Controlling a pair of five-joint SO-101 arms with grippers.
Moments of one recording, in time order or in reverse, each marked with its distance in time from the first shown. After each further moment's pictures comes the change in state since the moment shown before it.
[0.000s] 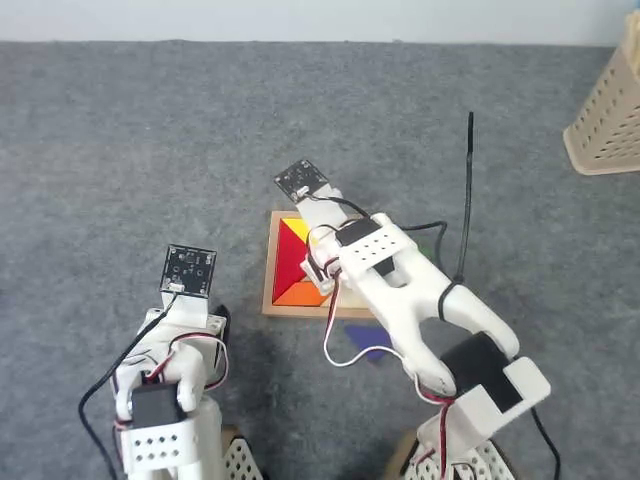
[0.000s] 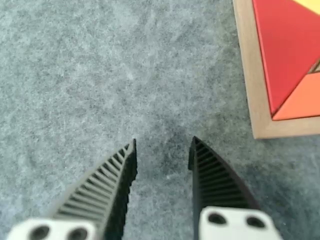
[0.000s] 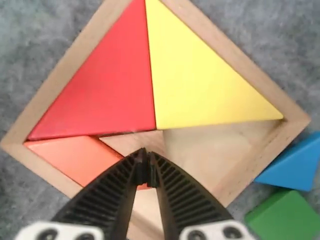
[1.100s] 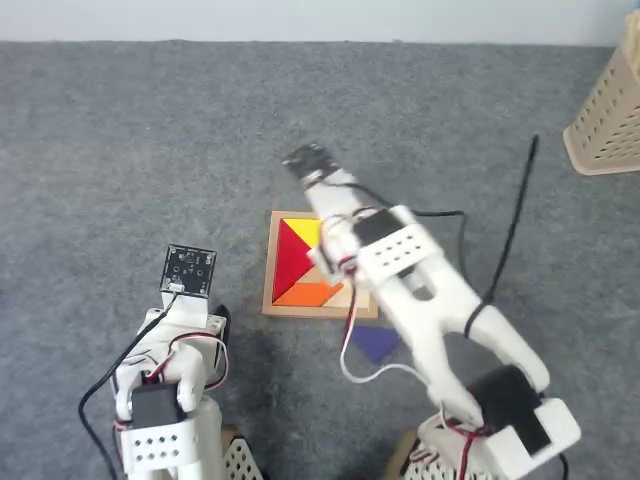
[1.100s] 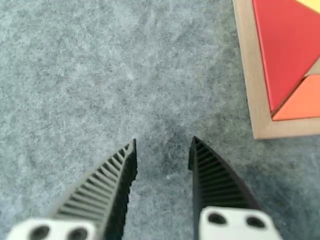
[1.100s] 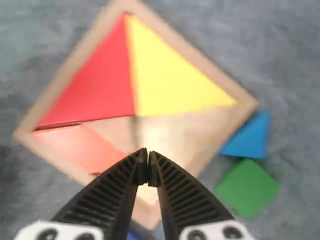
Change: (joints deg) left arm 0.0 0.0 0.0 0.0 0.0; right arm 4.8 -12.4 -0.1 7.9 0.0
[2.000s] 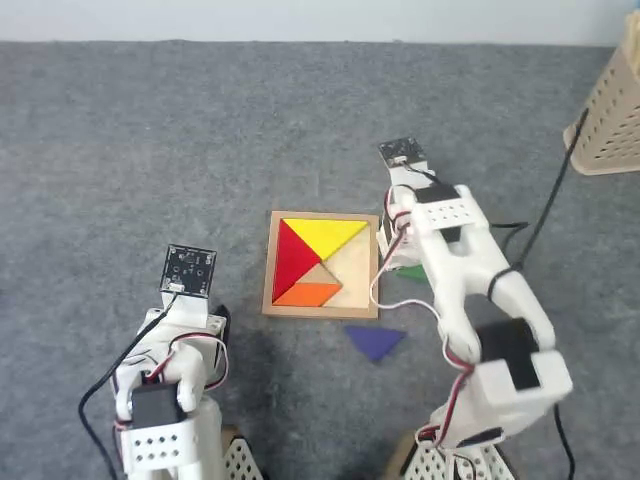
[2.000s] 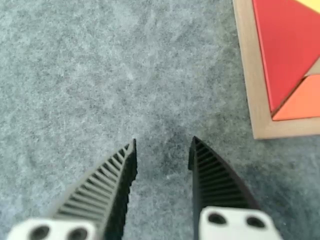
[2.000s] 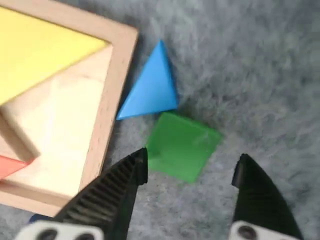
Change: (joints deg) left arm 0.0 0.0 0.0 0.0 0.0; right arm 15.3 14.8 -5.6 5.4 -2.9
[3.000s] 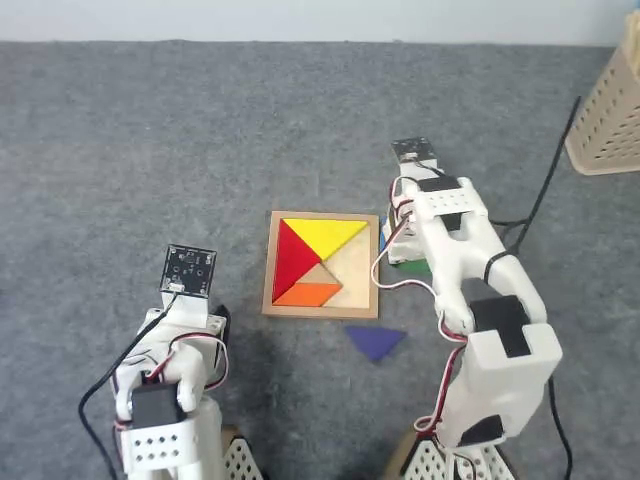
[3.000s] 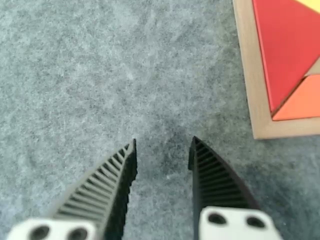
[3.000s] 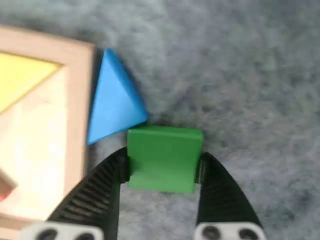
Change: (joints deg) left arm 0.0 0.0 0.0 0.0 0.0; right arm 1.7 6.9 -5.3 -0.3 -3.0
